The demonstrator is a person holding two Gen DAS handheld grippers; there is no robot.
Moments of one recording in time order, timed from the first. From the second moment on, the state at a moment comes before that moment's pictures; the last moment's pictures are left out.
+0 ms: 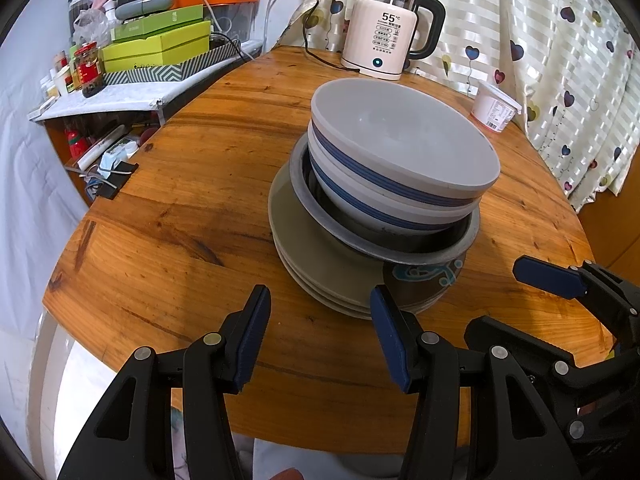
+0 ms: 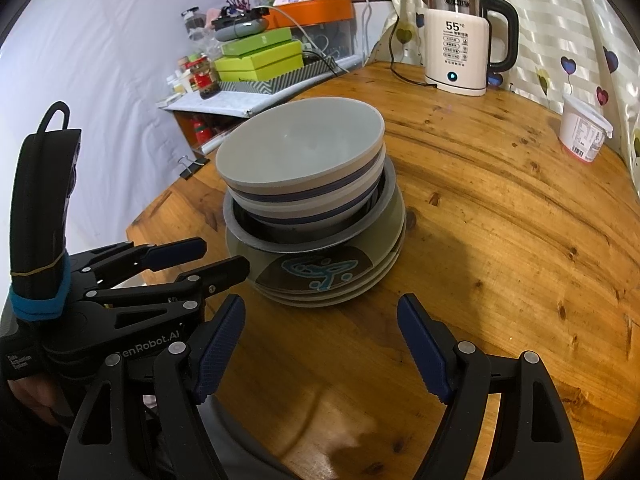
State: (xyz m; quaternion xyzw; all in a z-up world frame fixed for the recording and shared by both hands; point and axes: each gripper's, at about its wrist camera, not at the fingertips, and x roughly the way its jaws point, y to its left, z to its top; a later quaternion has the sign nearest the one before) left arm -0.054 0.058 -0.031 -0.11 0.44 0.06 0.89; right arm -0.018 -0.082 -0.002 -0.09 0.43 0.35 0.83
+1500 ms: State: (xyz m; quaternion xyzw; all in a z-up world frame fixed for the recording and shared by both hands) left arm -0.055 0.052 -0.030 -0.10 0.45 0.06 0.89; right arm -0.021 -0.084 -0.003 -0.09 0.43 0.35 0.83
